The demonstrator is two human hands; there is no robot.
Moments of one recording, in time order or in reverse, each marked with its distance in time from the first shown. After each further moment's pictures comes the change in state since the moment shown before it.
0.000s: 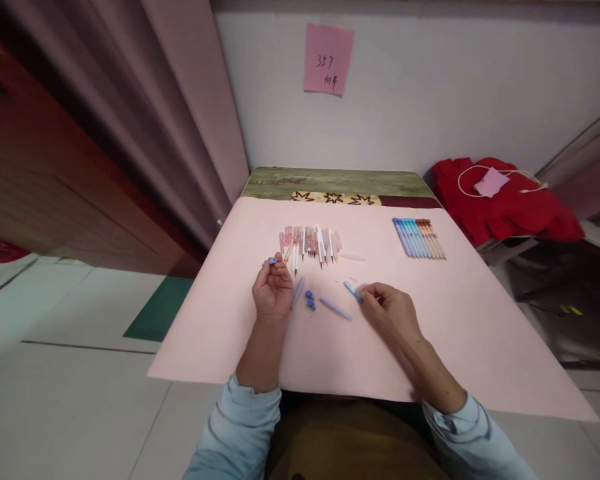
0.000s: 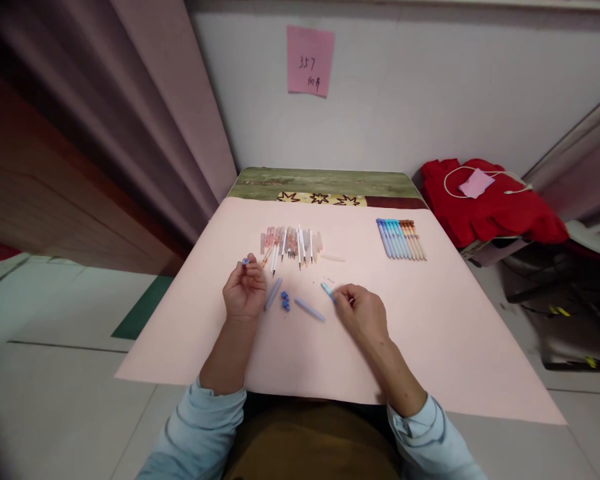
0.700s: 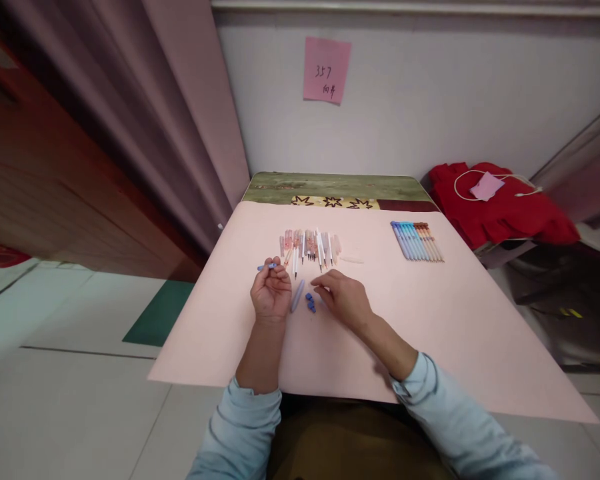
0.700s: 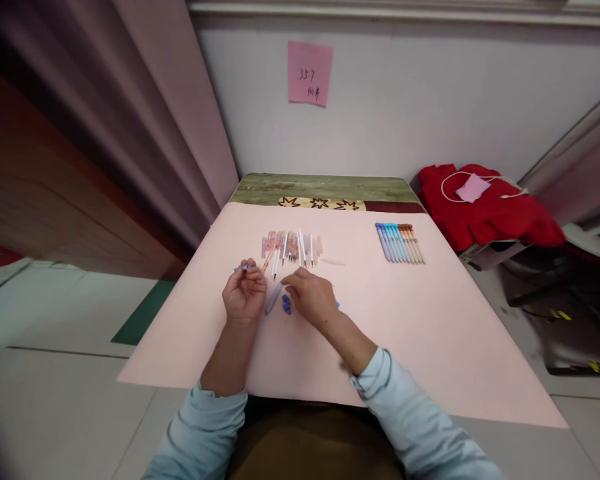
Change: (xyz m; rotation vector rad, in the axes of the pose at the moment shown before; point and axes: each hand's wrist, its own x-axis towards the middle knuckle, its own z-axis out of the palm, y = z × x) left_hand 0.006 0.004 -0.008 0.044 -0.069 0.057; right_hand 0.026 -0.061 0.047 -0.245 -0.141 -0.461
